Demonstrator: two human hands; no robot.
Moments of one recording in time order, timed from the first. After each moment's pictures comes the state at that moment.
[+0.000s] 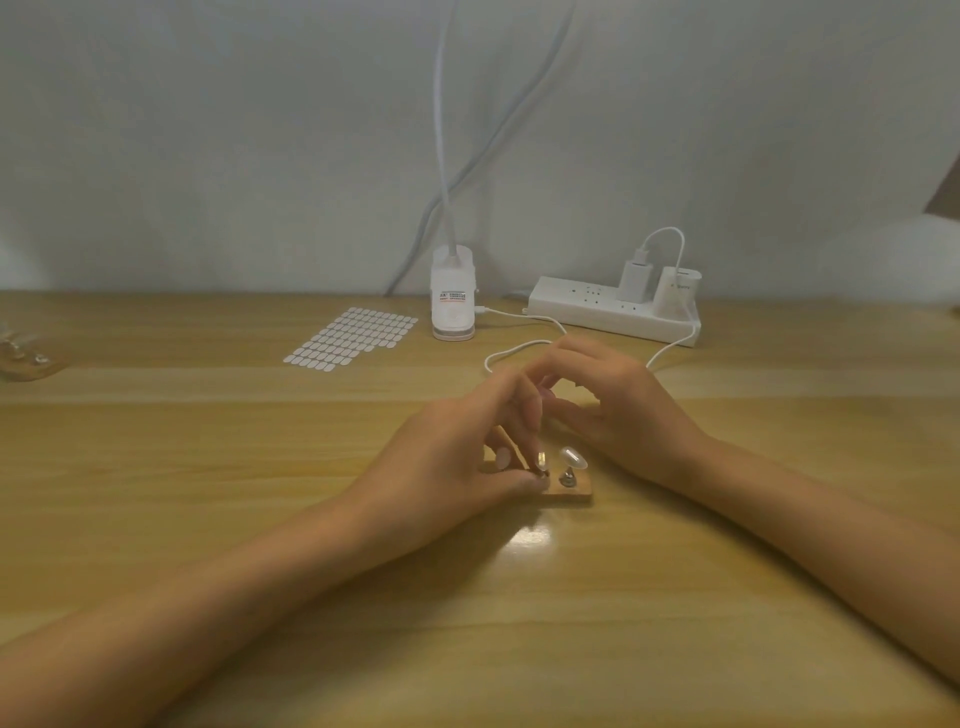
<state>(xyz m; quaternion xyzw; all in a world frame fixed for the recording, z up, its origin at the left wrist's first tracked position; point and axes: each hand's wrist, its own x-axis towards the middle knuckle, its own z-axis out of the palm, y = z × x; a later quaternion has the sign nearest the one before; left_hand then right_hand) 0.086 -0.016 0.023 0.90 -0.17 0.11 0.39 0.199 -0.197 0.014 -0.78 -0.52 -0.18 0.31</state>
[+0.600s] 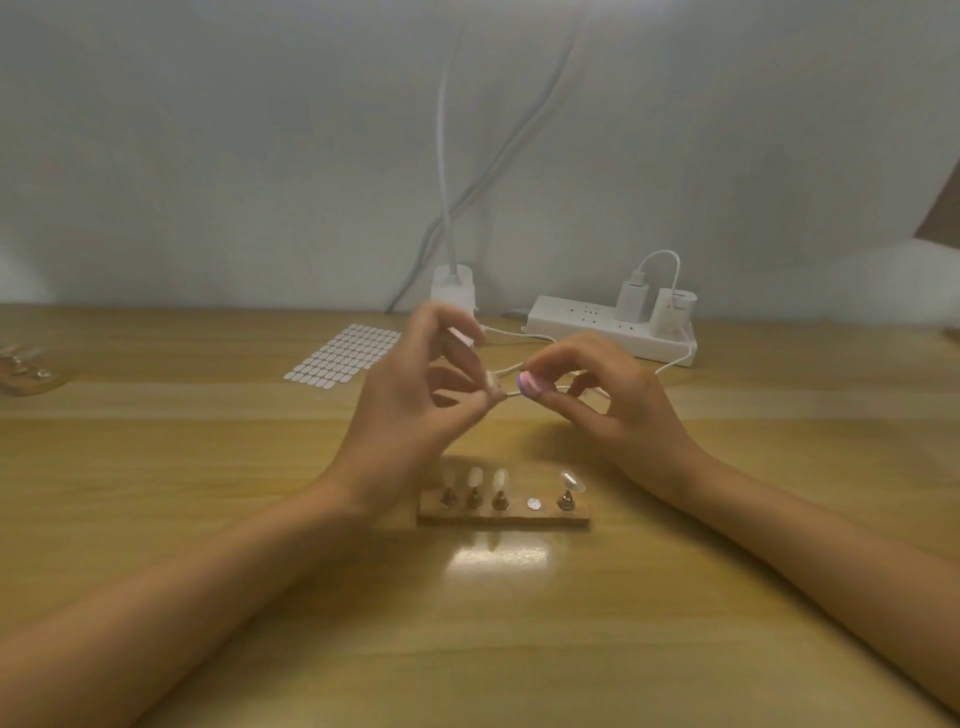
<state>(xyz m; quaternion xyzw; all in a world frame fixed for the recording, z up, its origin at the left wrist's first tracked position) 0.108 -0.001 0.032 0.80 -0.11 0.27 0.53 0.204 -0.193 0.015 -0.76 -0.46 -0.18 0.42</state>
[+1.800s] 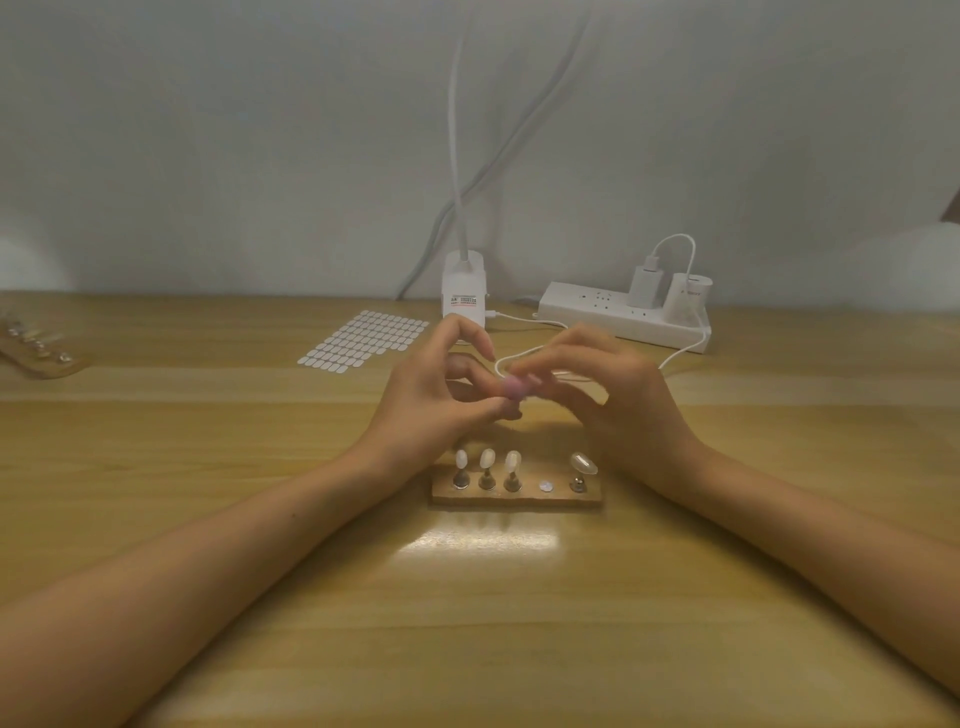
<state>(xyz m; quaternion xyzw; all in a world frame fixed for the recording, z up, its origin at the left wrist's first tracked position) 0.125 0.008 0.012 0.79 -0.09 0.17 0.59 0.198 -0.184 0.013 -0.73 -0.52 -0.22 0.38</state>
